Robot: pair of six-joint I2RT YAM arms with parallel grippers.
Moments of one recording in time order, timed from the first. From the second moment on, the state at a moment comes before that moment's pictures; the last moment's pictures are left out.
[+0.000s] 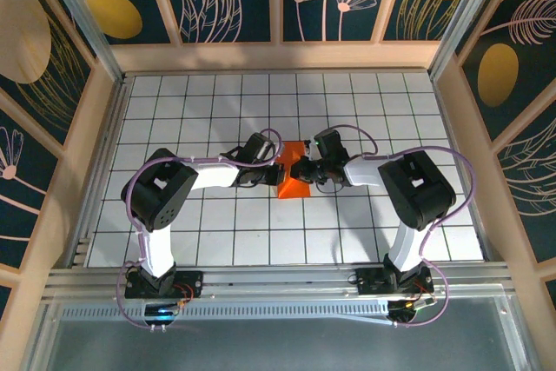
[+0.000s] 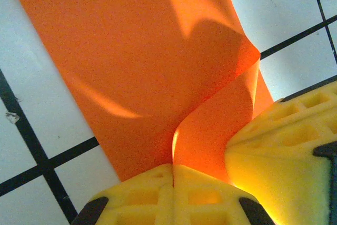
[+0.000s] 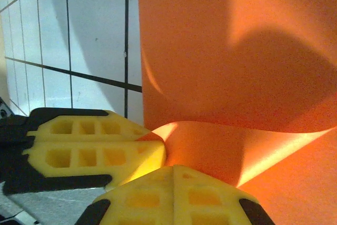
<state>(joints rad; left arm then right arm) -0.68 1.91 1.00 -0.01 0.26 -0.46 0.53 1.79 0.81 0.11 -0.51 0.70</state>
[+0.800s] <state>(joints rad) -0.68 1.89 1.00 -0.04 0.21 -0.47 0.54 1.80 0.81 0.06 -0.46 0.68</state>
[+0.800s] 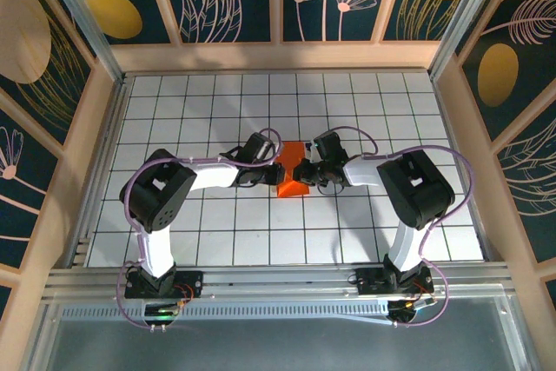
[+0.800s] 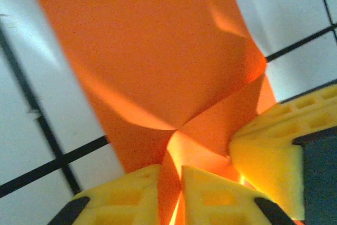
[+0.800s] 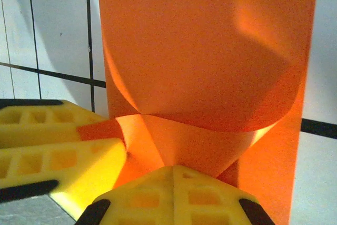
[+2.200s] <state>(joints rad) -0.69 1.78 0.80 0.12 0.50 -0.74 0.55 1.80 0.82 0.06 -0.44 0.66</state>
